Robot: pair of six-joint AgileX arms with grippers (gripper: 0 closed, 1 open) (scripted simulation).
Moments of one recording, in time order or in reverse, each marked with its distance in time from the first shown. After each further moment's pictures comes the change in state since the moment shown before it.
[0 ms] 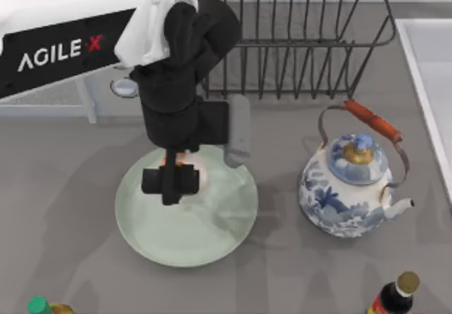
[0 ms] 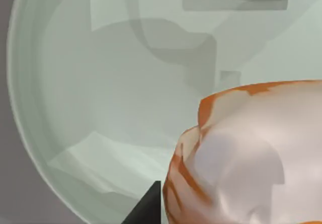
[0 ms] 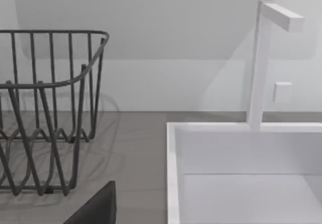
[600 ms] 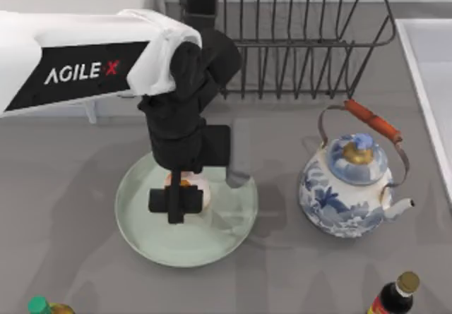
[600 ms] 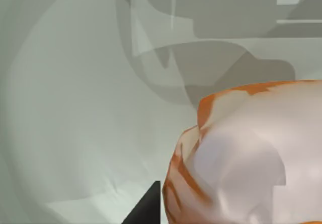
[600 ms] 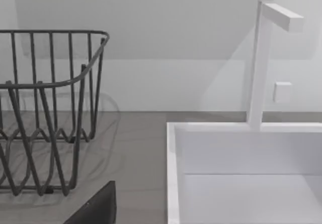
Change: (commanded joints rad) left arm -0.003 0.054 -0.105 0.160 0.002 -0.001; right arm 0.000 0.000 0.000 0.000 0.000 0.000
